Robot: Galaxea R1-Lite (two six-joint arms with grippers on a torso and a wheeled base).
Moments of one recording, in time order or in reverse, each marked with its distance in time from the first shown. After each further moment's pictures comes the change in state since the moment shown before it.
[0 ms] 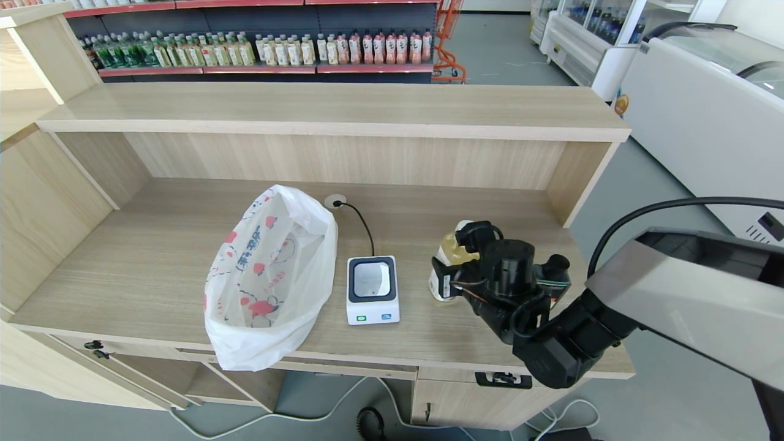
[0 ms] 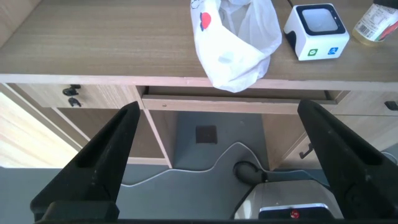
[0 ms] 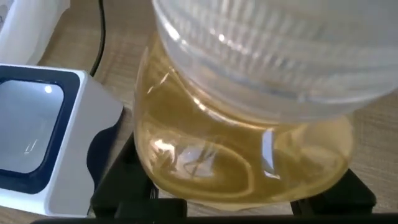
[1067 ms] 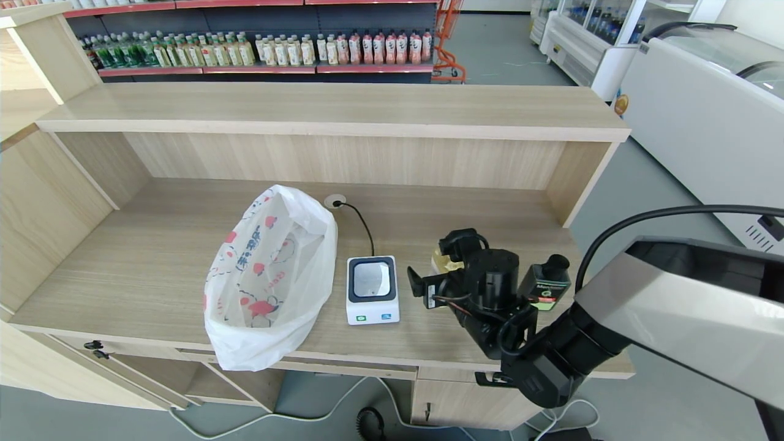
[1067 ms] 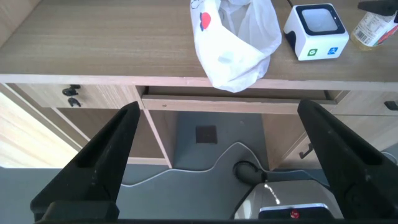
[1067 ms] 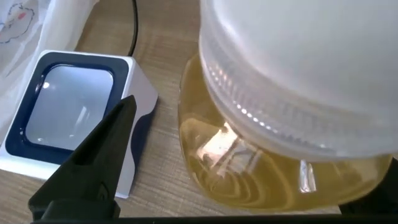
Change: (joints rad) left arm 0.000 0.000 0.000 0.000 0.000 0.000; right arm 0.090 0.003 0.006 -0.013 -0.058 -0.003
